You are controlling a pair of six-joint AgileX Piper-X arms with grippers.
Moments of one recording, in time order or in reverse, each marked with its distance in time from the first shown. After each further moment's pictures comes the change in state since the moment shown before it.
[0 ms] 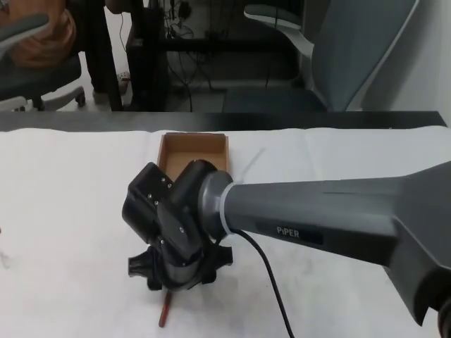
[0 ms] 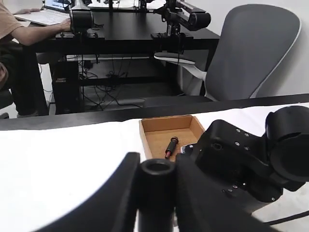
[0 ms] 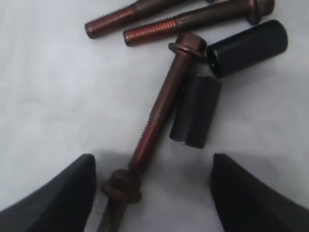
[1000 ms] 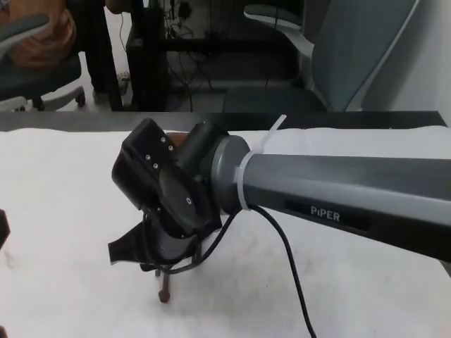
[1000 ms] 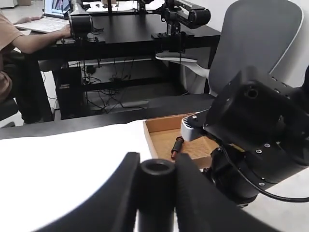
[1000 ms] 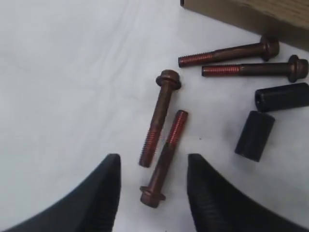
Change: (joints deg) left arm 0.0 -0.1 2.5 -2.7 0.0 3.1; right arm 0.5 -7.4 0.1 -1.8 -4.8 -12.7
